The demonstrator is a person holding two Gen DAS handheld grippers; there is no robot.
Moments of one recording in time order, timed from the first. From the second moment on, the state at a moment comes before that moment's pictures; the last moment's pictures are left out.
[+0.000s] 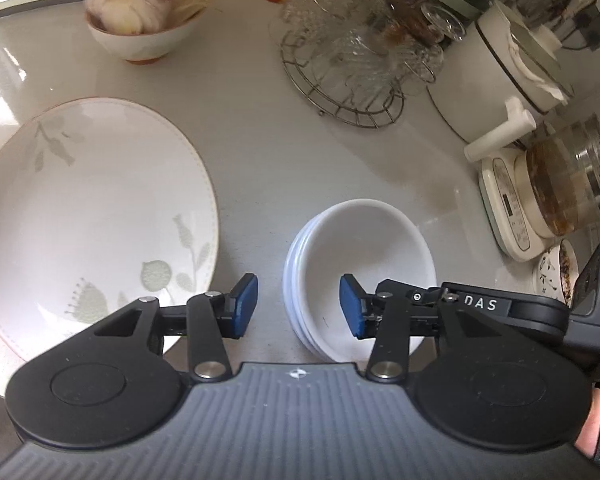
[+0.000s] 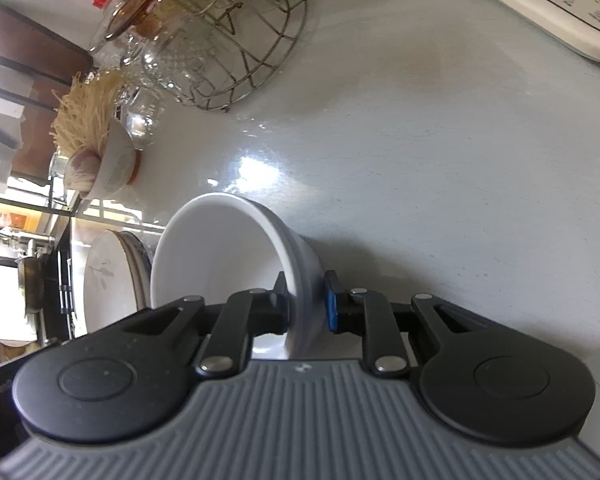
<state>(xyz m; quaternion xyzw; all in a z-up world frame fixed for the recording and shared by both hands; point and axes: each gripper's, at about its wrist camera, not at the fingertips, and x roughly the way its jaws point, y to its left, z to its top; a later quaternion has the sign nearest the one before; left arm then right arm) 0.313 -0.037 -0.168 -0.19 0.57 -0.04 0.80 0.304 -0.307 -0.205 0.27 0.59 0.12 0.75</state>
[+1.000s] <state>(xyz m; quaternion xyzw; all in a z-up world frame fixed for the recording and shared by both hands) 0.351 -0.069 -0.213 -0.18 0.62 -0.06 0.76 0.310 -0.309 -0.208 0.25 0.60 0.11 0.75</state>
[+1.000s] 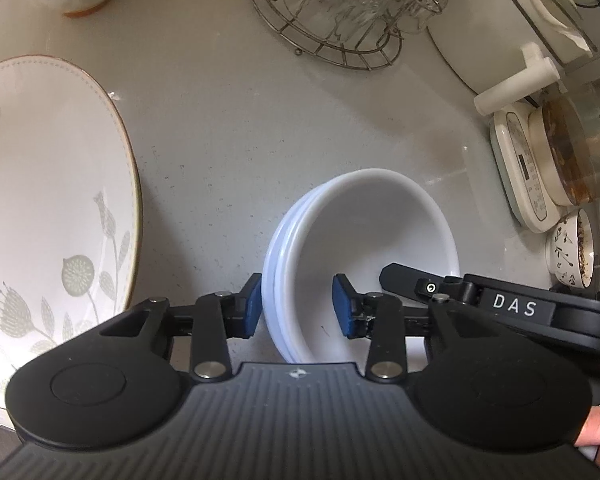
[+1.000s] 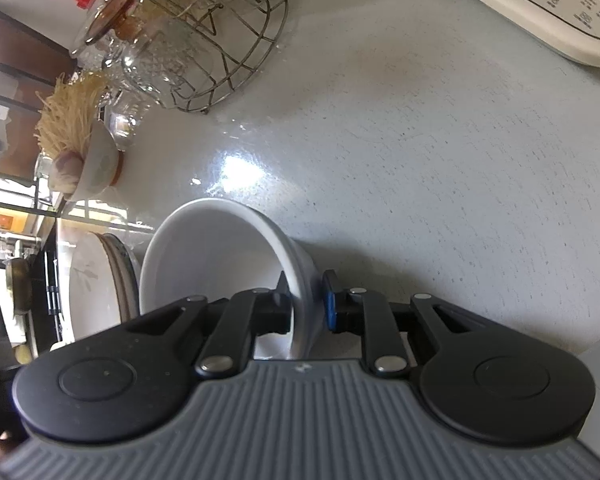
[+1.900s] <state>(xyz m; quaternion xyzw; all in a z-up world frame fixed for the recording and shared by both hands) 0.337 -0.040 -0.152 -0.22 0.56 -0.08 0.80 0.314 -0.290 -0.151 0.23 0.55 0.13 0.79</state>
